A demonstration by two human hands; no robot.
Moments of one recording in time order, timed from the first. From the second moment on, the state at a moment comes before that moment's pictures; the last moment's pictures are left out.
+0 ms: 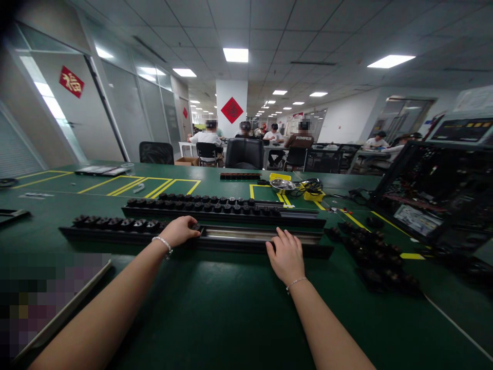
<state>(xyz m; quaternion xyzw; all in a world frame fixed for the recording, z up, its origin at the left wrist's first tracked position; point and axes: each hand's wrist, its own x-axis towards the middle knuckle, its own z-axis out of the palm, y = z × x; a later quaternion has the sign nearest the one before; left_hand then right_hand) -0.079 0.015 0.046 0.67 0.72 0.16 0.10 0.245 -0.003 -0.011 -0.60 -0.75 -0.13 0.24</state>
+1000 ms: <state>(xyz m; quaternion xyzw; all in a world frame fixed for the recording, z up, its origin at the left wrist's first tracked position) -0.083 0.020 0.040 0.68 0.72 0.11 0.12 0.245 -0.003 -0.012 -0.60 -0.75 -0.12 0.25</state>
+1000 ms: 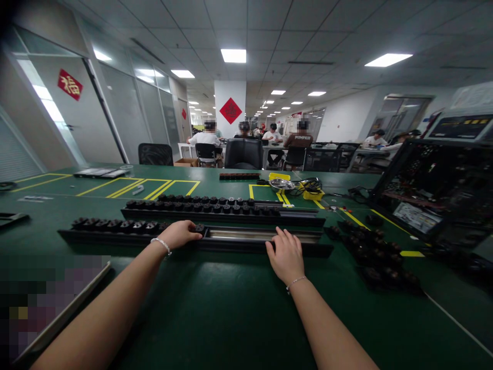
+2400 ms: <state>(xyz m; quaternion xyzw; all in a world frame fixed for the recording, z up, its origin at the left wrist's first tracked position) -0.059 0.011 0.037 0.72 0.66 0.16 0.13 0.246 -0.003 -0.013 -0.59 -0.75 -0.14 0.28</state>
